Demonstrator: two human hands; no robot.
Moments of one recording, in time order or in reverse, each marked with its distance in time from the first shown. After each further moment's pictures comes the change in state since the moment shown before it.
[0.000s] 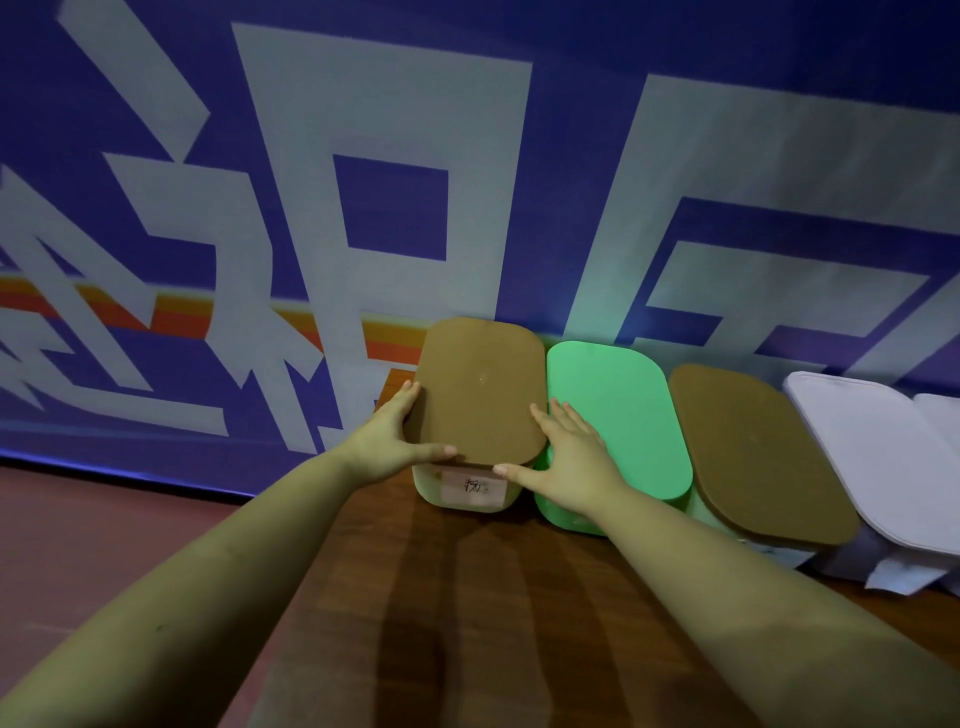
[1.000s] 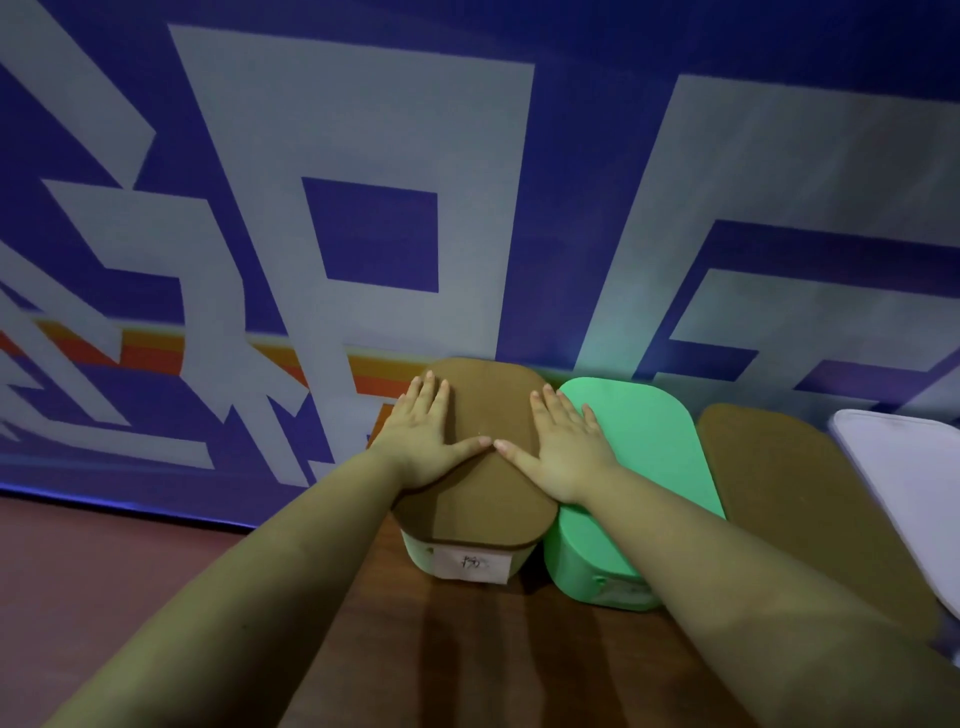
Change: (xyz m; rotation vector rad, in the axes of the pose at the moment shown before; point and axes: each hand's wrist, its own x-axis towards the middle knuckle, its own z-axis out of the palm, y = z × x) left_hand 0.095 0.024 0.004 0.579 0.020 0.006; right_hand 0.096 0.003 -0.015 -0.185 -0.082 0.012
